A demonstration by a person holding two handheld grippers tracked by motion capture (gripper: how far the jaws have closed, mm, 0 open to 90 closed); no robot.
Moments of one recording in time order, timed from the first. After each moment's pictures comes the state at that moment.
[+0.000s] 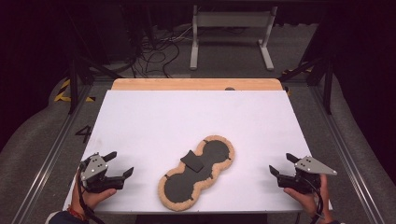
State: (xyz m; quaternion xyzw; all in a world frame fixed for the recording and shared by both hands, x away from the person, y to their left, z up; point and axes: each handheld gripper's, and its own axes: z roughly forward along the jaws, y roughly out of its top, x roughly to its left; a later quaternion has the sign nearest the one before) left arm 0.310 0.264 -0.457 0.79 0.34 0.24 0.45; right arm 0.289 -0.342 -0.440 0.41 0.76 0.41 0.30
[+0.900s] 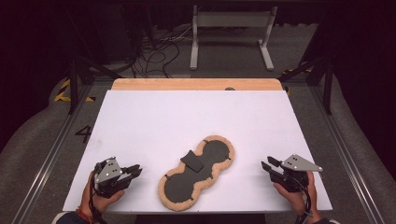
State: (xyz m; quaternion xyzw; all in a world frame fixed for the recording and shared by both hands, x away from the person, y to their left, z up) left arm 0.304 0.232 -0.456 0.84 0.28 0.17 0.43; right arm 0.296 -0.309 -0.441 0.41 0.77 0.41 0.26
